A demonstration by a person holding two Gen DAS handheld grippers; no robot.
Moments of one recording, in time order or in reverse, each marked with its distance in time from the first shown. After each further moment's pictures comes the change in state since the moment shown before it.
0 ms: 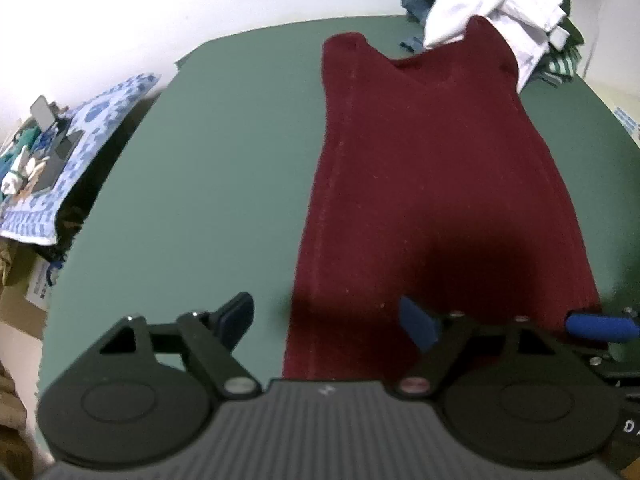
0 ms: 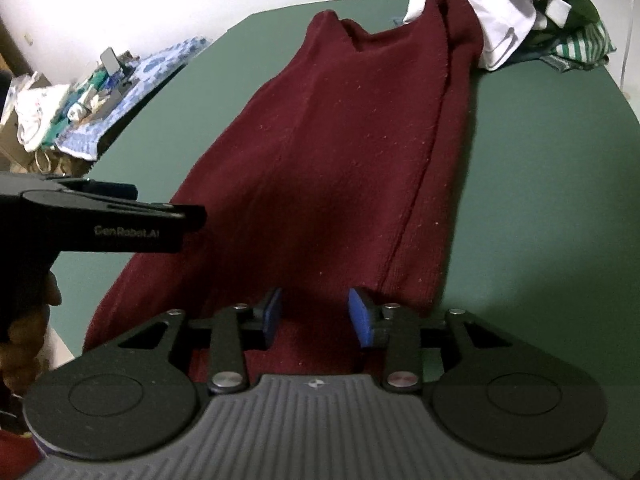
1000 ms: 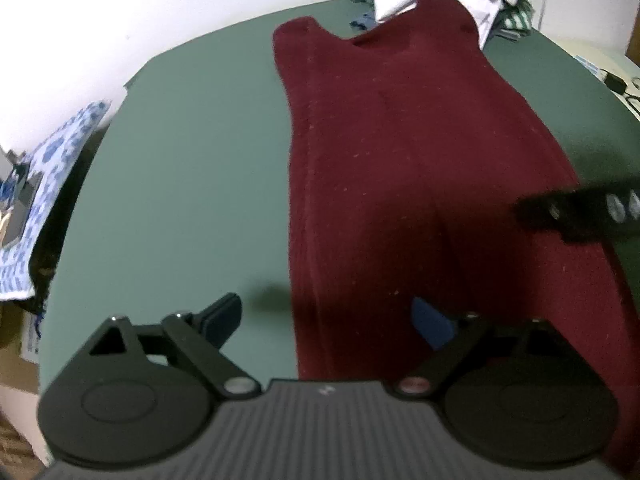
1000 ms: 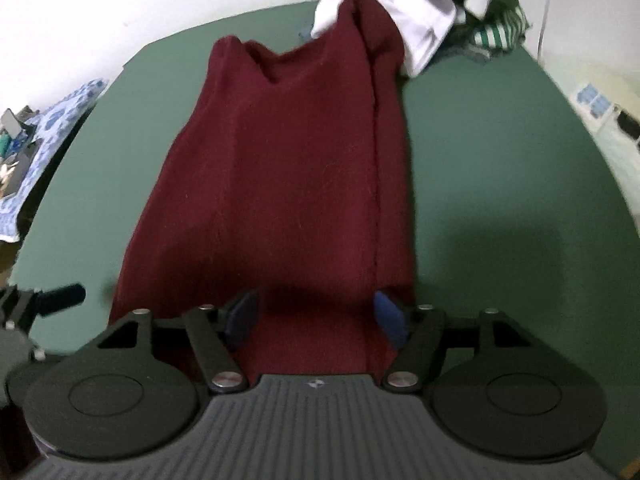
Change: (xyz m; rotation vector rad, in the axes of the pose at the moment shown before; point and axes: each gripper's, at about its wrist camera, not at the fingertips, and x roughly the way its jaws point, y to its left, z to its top) left arm 0.022 0.010 -0.005 0.205 0.011 -0.092; right arm 0.023 0.018 0.051 0.185 -0.017 -0.287
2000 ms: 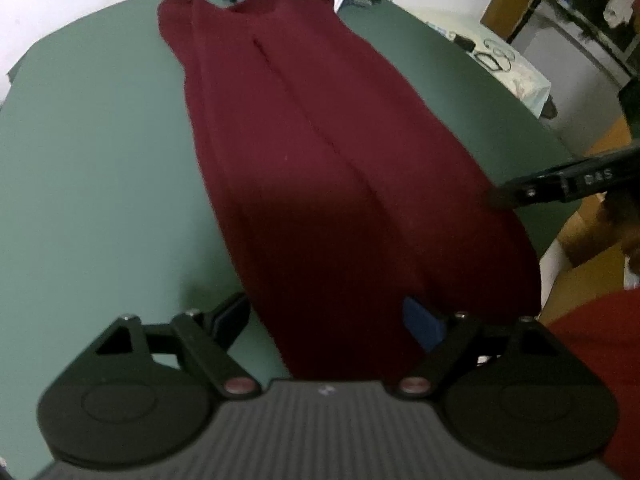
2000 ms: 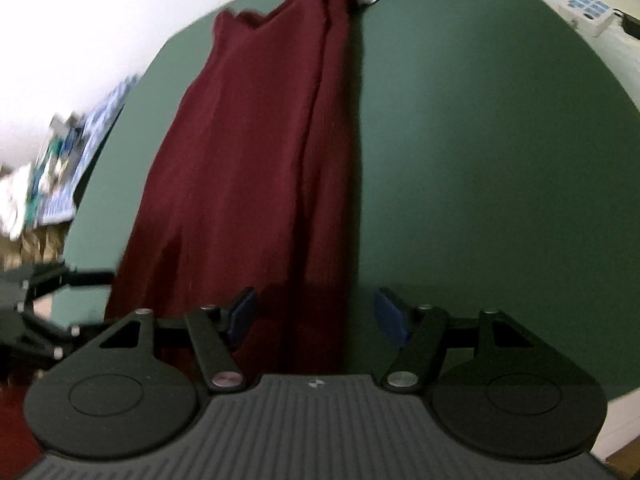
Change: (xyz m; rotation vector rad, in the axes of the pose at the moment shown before) left arm -0.045 0.042 -0.071 0.149 0.069 -0.457; right arm -0.048 -0.073 -0.097 0.107 0.096 0.226
